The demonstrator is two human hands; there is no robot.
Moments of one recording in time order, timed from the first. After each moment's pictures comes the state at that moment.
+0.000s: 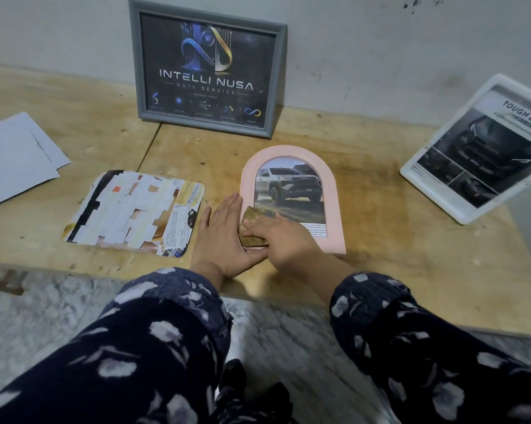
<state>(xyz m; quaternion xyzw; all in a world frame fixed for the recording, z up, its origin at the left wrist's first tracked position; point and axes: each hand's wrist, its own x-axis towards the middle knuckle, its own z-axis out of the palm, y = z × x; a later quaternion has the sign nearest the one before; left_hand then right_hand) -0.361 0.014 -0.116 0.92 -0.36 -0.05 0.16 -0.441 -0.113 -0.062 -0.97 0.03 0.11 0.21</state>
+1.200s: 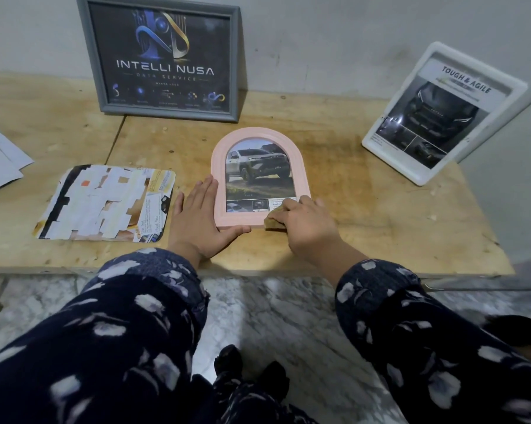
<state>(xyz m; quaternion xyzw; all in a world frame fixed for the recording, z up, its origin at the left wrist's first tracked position) -0.363 0.017 -0.118 0.92 -0.38 -0.03 0.12 -0.510 -0.133 -0.046 -0.98 0.17 0.09 0.02</state>
